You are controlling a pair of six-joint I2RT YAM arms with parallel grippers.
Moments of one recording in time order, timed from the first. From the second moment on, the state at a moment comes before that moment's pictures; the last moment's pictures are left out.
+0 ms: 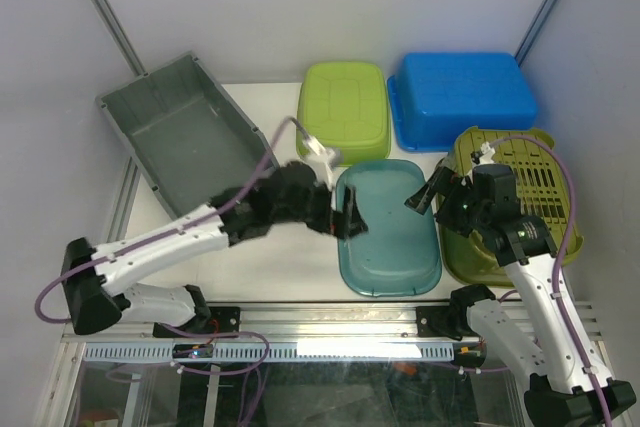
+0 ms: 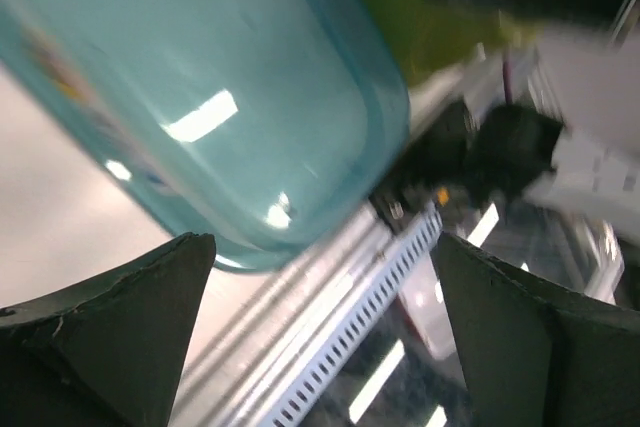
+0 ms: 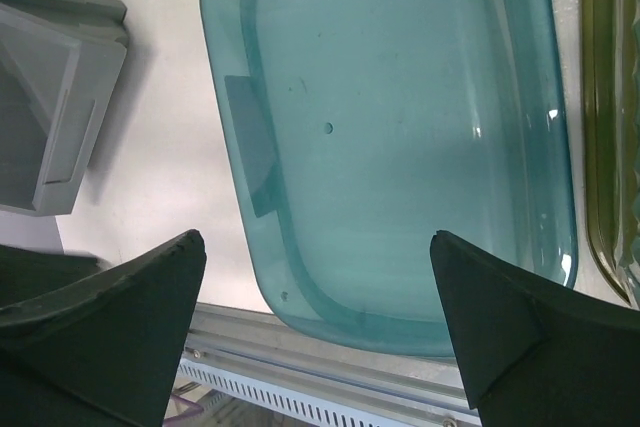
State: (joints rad) left arm -1.10 1.29 1.00 -0.27 0.10 -0.71; right arm 0.25 0.72 0.87 -0.91 -0.15 0.67
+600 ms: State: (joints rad) left arm -0.16 1.78 1.72 -0.72 -0.11 -0.52; right arm 0.25 0.71 0.75 -0.72 -0.20 0.72
